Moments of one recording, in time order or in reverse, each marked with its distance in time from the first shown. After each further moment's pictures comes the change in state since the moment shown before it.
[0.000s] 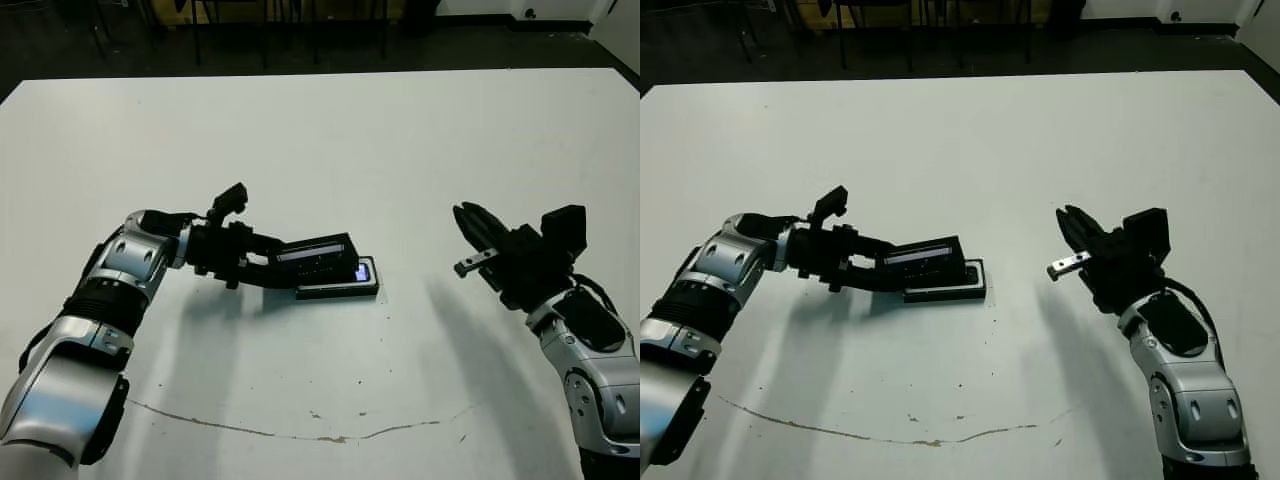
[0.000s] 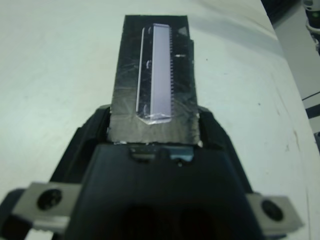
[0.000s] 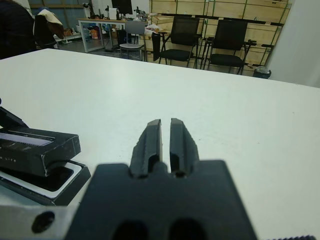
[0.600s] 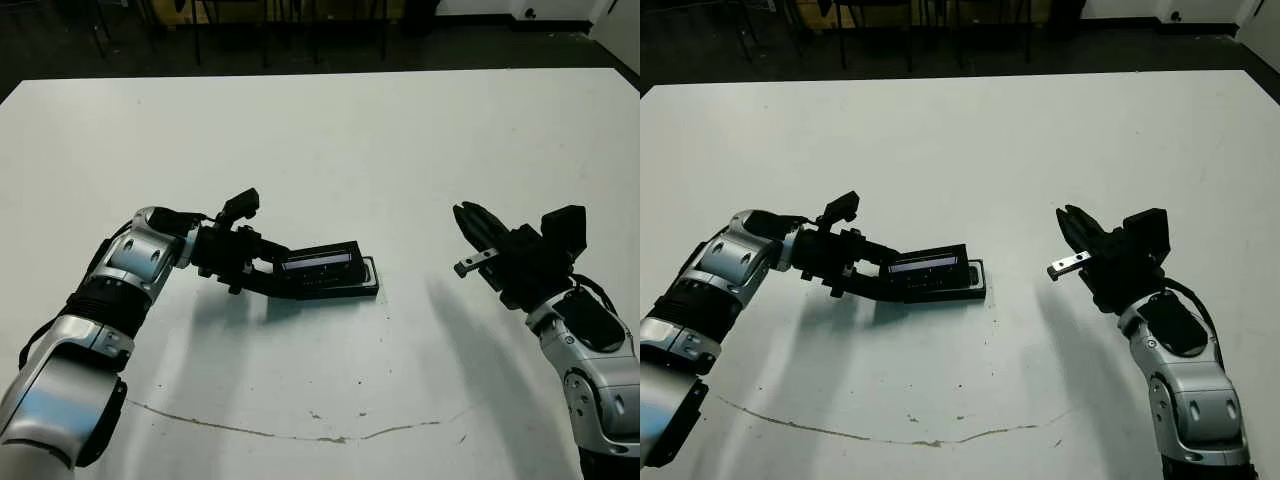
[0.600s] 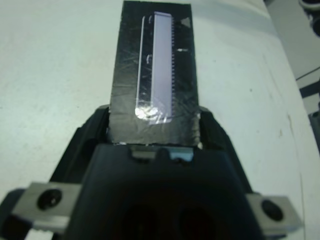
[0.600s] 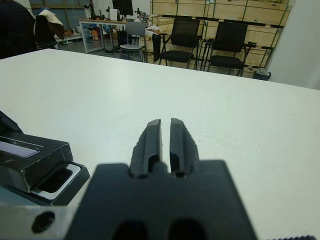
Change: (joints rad) left arm 0.000 0.029 -0.068 -0.081 0.036 0.017 -0.030; right arm 0.000 0.000 0.005 0.006 -0.006 -0.013 0.001
